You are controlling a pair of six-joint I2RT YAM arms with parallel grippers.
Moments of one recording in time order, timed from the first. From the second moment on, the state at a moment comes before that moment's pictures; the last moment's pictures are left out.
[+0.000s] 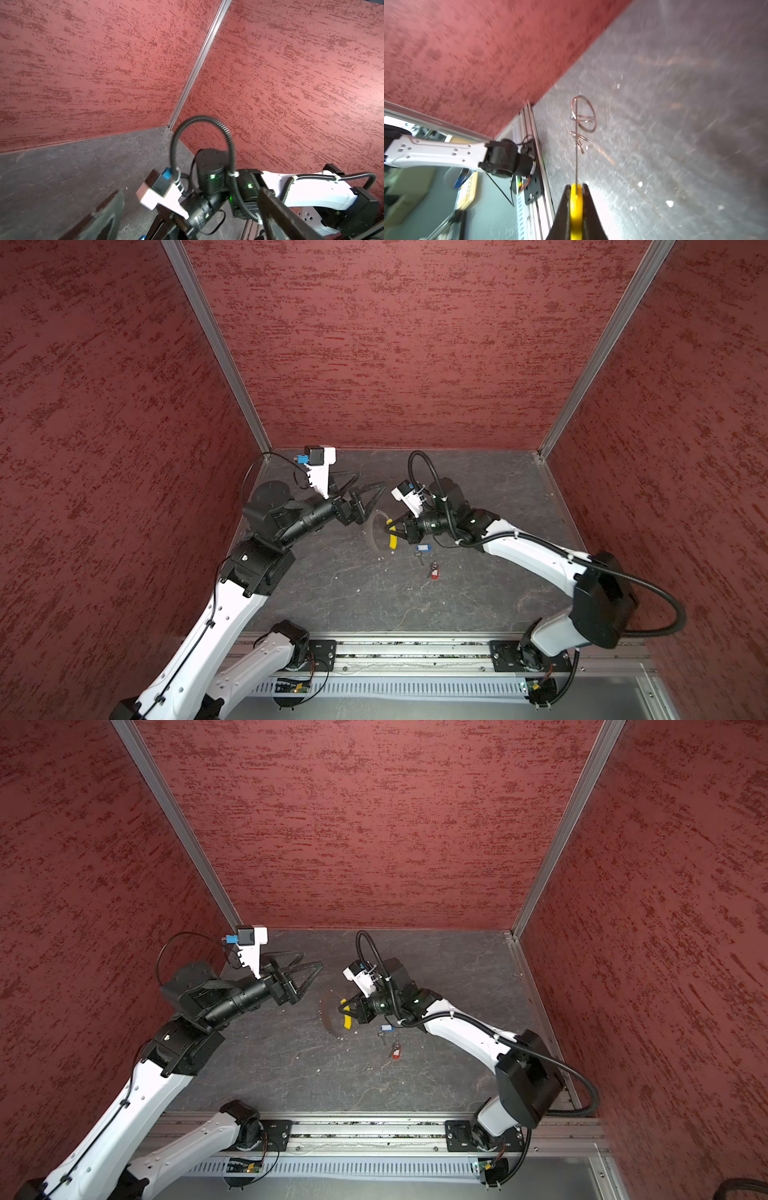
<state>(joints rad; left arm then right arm) -0.45 0.85 1.11 -0.22 0.41 -0.47 0.72 1.61 1.13 -0.12 -0.71 0.35</state>
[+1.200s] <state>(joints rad) -0.45 0.85 1.05 -0.22 0.38 -0.48 0.72 1.74 1.16 -0.18 -0.40 0.33</state>
